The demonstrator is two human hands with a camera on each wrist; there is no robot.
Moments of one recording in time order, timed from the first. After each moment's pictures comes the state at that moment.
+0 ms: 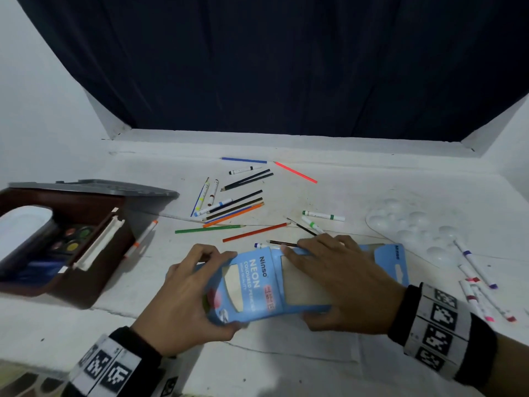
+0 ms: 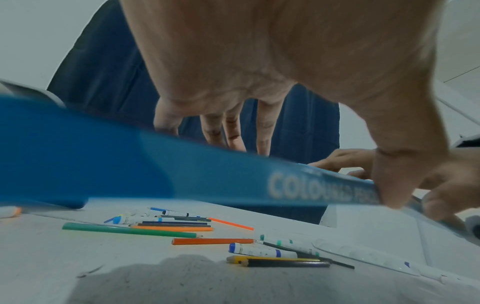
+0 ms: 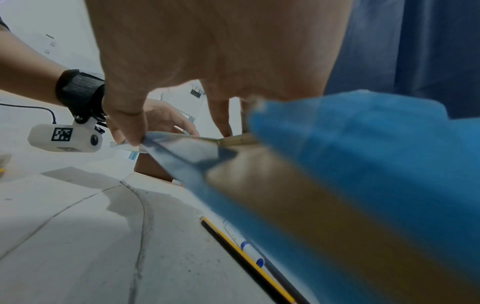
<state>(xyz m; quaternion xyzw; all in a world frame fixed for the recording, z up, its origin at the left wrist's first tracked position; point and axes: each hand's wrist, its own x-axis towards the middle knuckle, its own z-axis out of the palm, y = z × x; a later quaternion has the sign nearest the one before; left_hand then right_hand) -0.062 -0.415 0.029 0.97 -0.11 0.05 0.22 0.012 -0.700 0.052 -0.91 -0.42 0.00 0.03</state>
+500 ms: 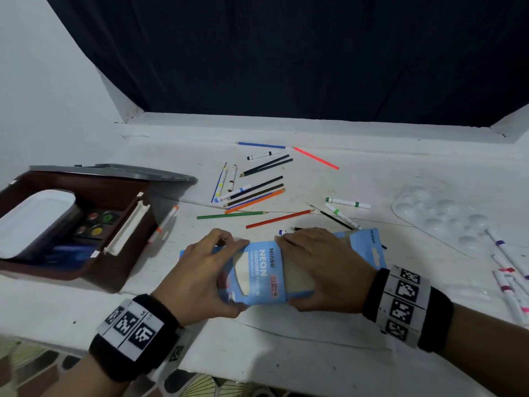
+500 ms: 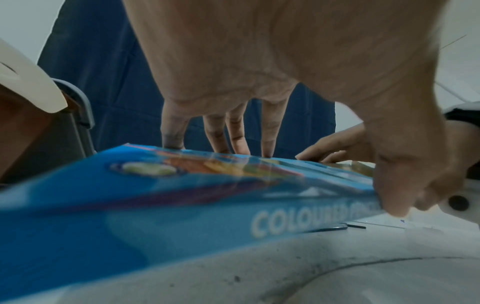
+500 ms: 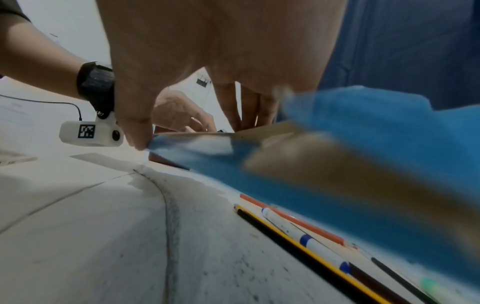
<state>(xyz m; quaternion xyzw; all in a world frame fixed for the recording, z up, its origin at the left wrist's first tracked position) -0.045 -0.370 0.014 0.97 -0.15 0.01 0.17 0.025 -0.630 0.017 -0.88 -0.47 -0.02 0.08</state>
